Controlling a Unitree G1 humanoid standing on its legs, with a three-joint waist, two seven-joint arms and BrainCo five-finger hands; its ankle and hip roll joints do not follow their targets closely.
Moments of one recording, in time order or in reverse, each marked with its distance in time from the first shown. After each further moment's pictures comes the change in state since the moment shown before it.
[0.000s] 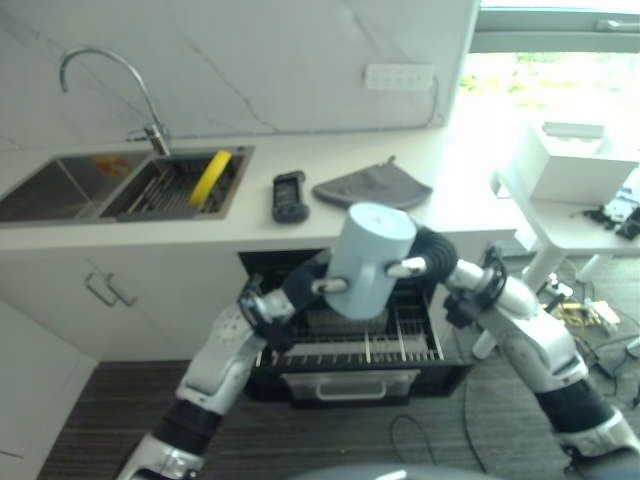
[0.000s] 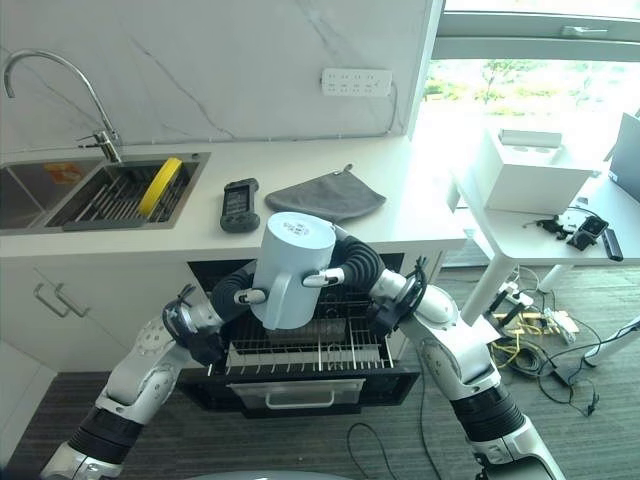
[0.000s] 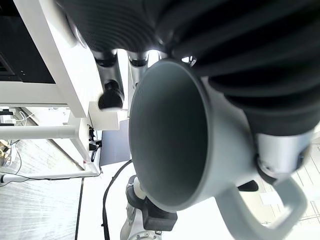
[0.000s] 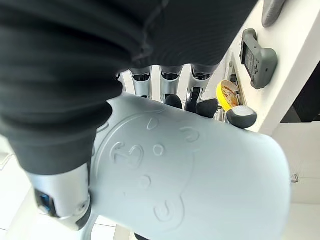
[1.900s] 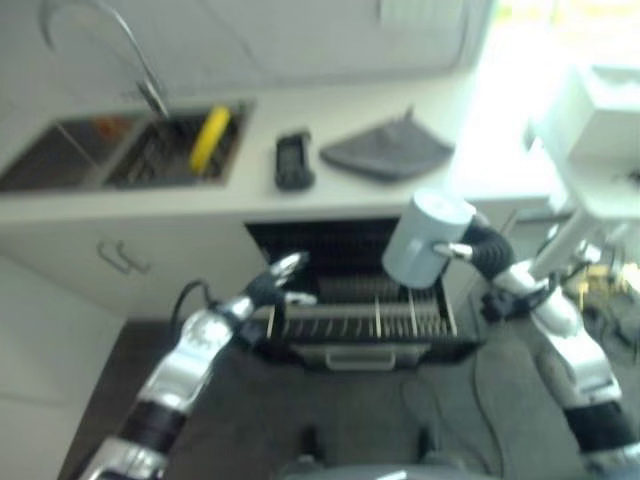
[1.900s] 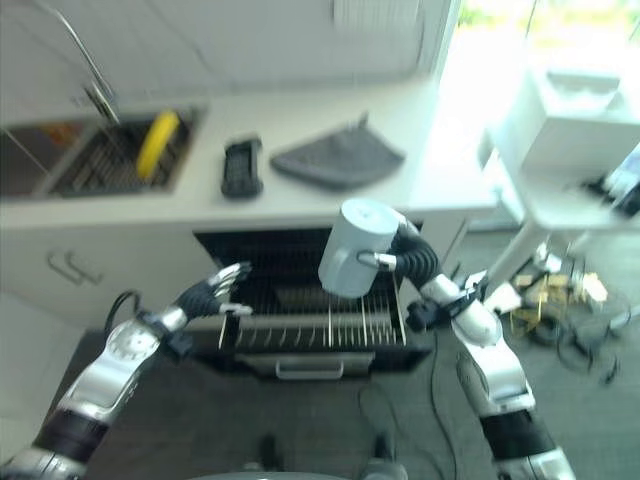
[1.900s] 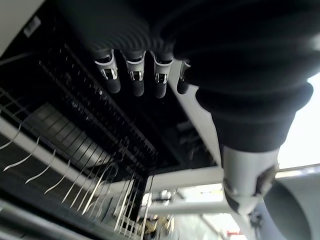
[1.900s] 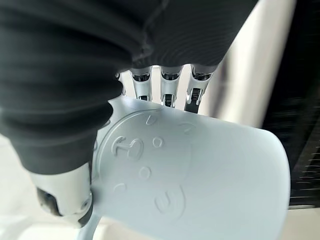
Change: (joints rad) left arm -0.131 0.185 -0.013 0.117 0.432 0.178 0.282; right arm 0.007 -0.084 -0.151 0.157 -0.128 -0.129 -0.260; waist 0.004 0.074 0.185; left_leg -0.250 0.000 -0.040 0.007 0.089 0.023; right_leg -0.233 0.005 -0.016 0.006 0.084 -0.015
